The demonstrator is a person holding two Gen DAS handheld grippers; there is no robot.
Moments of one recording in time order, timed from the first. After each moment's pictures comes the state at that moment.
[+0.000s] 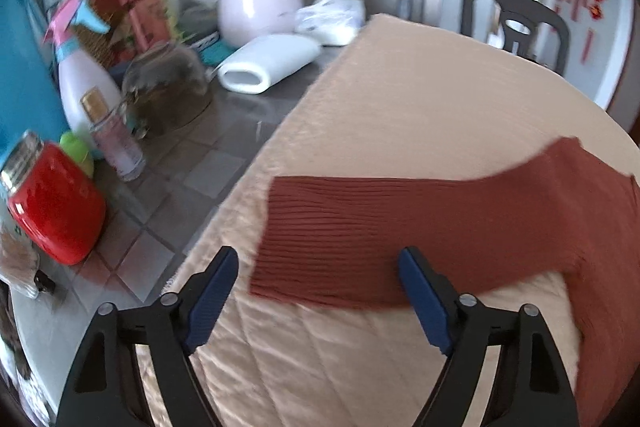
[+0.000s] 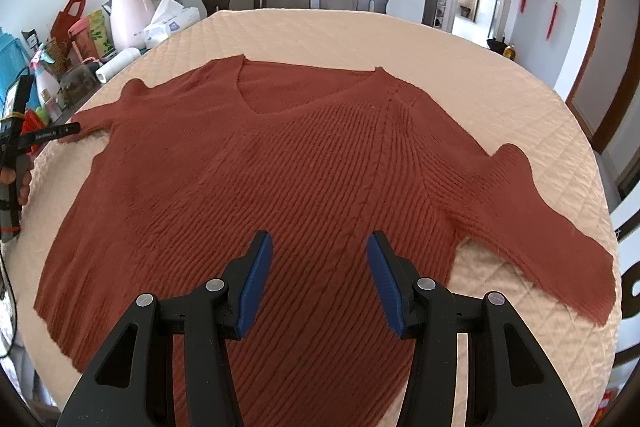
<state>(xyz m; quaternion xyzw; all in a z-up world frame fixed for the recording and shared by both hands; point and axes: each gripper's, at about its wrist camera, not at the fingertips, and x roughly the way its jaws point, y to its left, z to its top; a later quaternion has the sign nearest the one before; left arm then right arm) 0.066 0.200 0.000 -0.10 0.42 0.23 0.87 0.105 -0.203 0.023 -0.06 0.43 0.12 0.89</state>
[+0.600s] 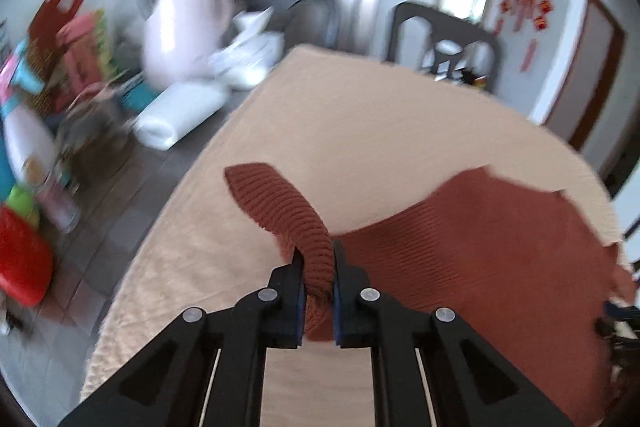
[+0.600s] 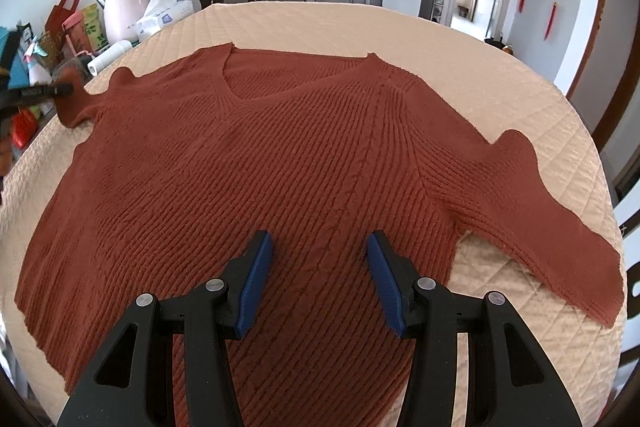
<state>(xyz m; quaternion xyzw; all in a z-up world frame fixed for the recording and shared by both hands) 0.095 0.149 0.054 -0.11 0.37 0.10 0.92 0.108 -0.209 0.009 -0.07 0.43 0.12 0.89</state>
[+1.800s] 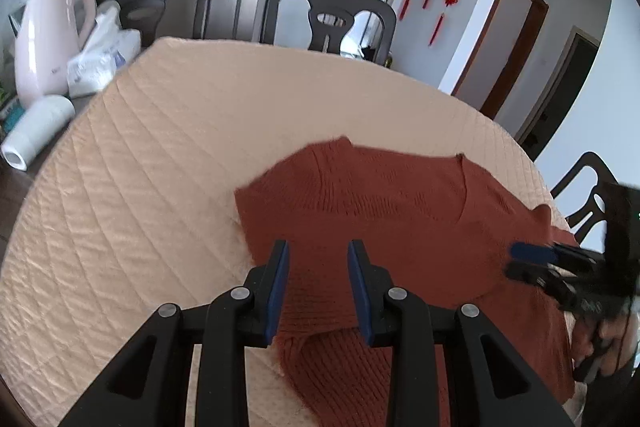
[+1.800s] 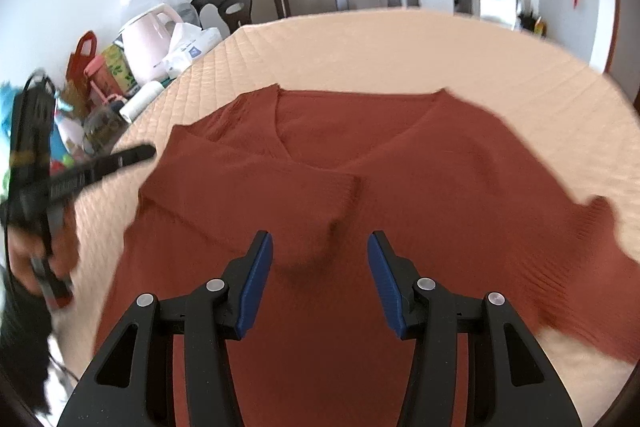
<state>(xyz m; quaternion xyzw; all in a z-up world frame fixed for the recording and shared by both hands) 0.160 0.071 0.038 -0.11 0.39 -0.07 0.91 0.180 -0.168 0.025 0.03 0.45 0.19 0.87</state>
